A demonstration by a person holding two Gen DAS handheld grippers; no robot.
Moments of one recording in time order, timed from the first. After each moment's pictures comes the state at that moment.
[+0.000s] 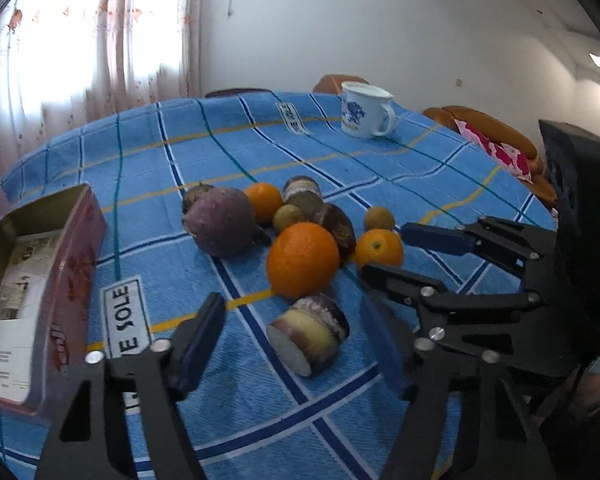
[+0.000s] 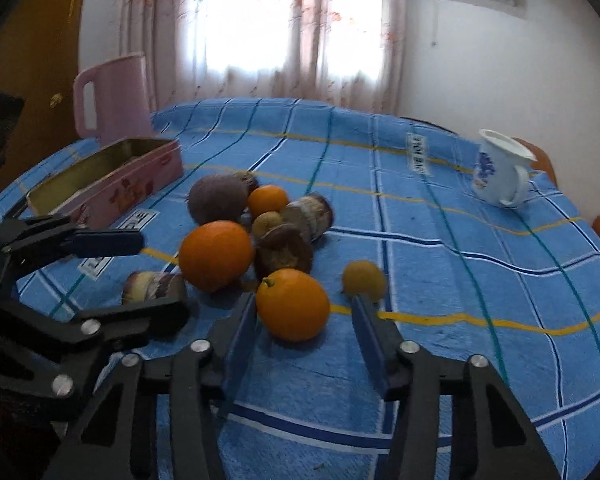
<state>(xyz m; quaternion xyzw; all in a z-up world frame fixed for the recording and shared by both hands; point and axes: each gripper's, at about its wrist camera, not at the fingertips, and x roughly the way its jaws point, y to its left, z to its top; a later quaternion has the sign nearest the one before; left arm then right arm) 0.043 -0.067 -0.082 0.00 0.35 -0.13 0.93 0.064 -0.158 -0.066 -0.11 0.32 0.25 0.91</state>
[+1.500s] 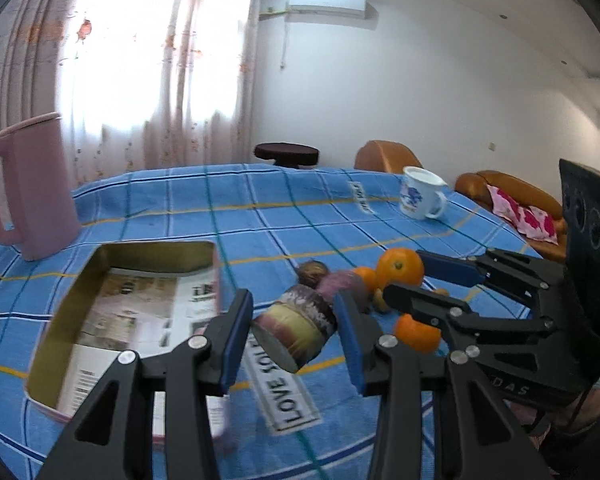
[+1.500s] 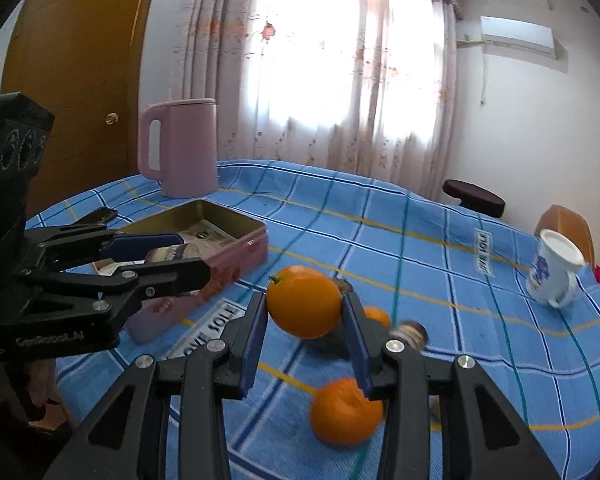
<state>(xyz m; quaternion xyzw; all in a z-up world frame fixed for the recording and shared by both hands) 0.018 0.027 -0.030 -0.04 0.25 -0.05 0.97 0.057 -0.082 -0.009 -0.12 0.22 0.34 0.91</state>
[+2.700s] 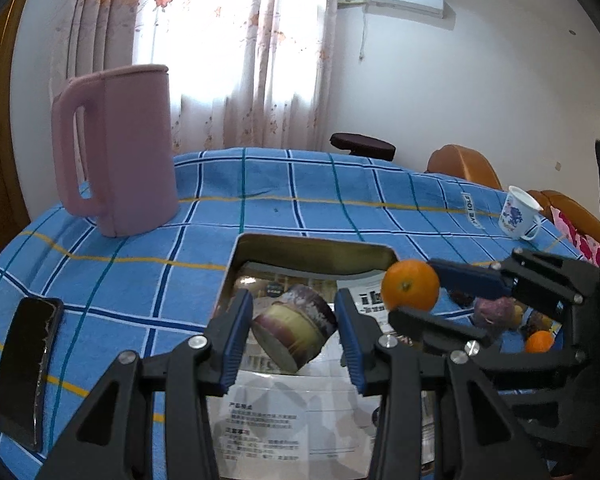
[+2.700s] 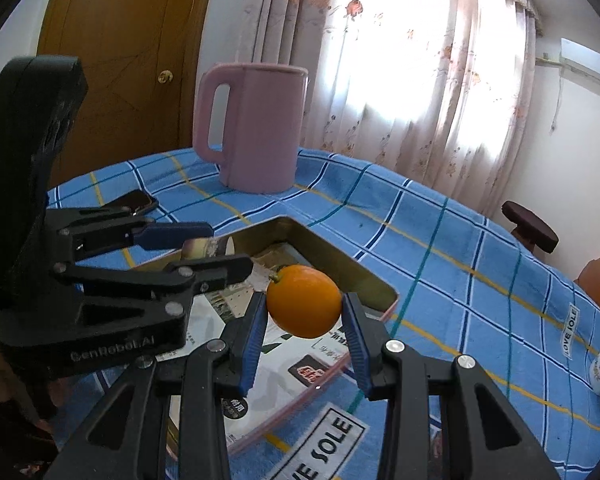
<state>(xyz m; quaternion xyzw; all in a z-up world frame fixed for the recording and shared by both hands) 0.046 0.148 -0.047 -0.08 0.28 0.07 0.95 0.078 0.063 -0.016 -0.20 0.24 0.41 0.86</state>
